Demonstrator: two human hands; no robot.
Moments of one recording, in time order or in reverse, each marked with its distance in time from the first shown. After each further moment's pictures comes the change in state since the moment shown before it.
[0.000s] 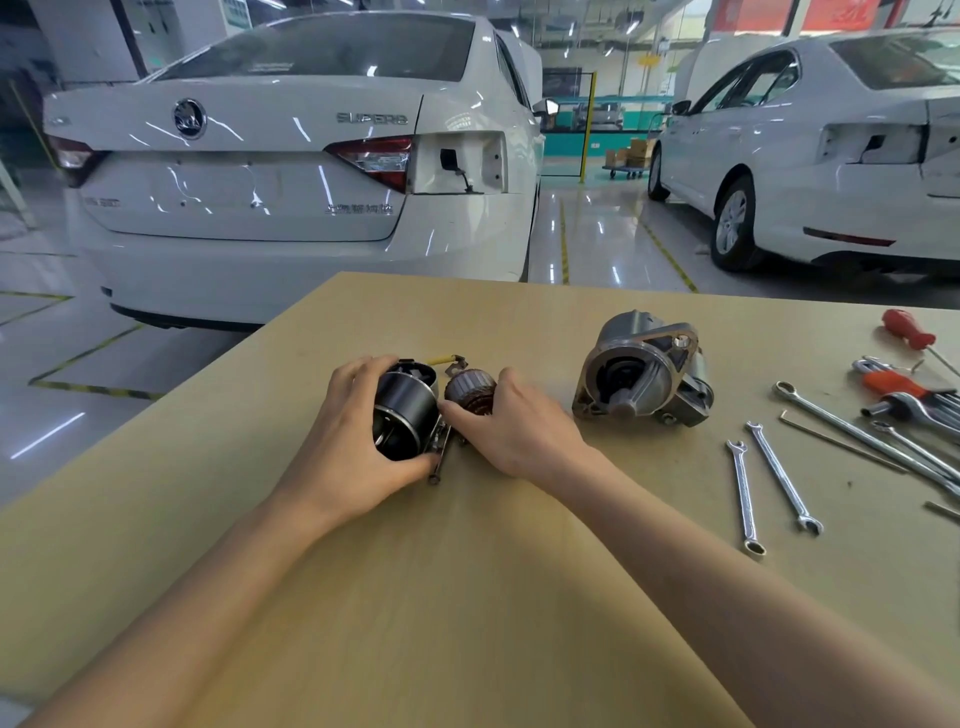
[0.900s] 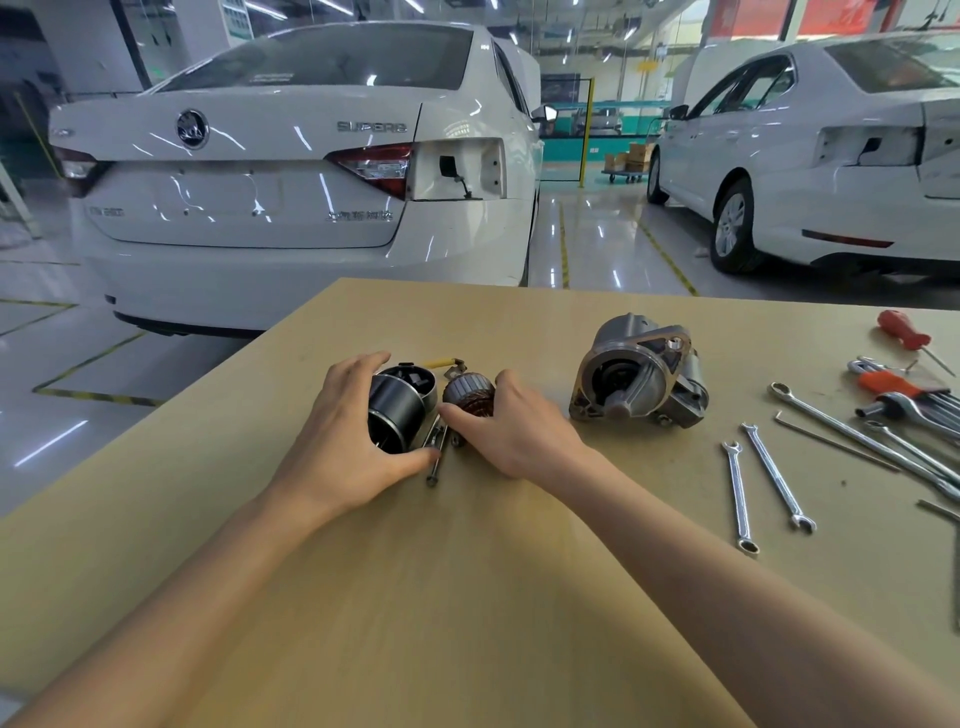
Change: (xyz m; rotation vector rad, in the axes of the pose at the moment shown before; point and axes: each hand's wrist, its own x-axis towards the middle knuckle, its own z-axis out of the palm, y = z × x) left_hand 0.006 0.000 -0.003 0.051 0.024 -0.020; right_hand -0.002 0.000 -0.004 0.070 -0.025 0.009
